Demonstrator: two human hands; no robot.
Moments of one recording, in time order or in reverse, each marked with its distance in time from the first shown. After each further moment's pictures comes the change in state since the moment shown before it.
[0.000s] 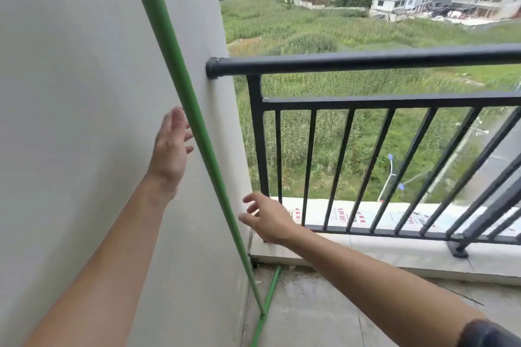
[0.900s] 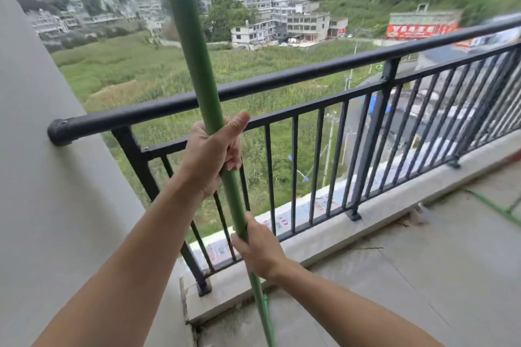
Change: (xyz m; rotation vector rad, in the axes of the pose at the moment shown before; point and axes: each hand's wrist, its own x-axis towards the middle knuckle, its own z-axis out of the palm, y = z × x) left_hand -0.031 0.073 0.203 -0.367 -0.834 0.070; right_hand -0.066 0.064 -0.078 0.062 0.526 0.167
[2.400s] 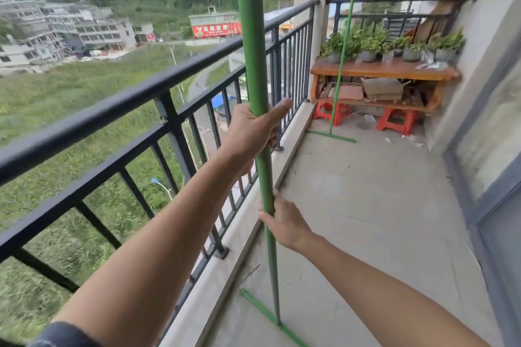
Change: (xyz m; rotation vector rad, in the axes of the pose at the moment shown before) left_hand 0.264 -0.103 0.533 -0.076 -0.748 -0.045; right_hand 0.026 0.316 -0.446 -0.047 0.695 0.544
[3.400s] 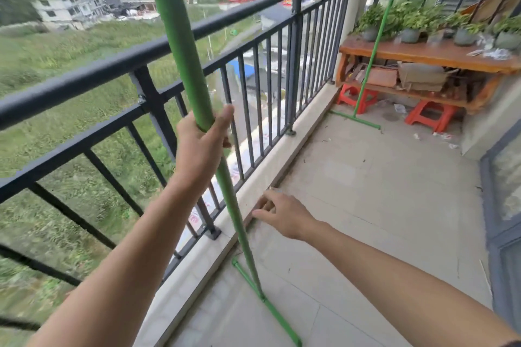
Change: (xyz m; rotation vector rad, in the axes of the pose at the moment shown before) left_hand 0.050 -0.063 0.032 0.247 0.454 0.043; right_hand 0.087 0.095 -0.075 -0.114 -0.372 -0.025
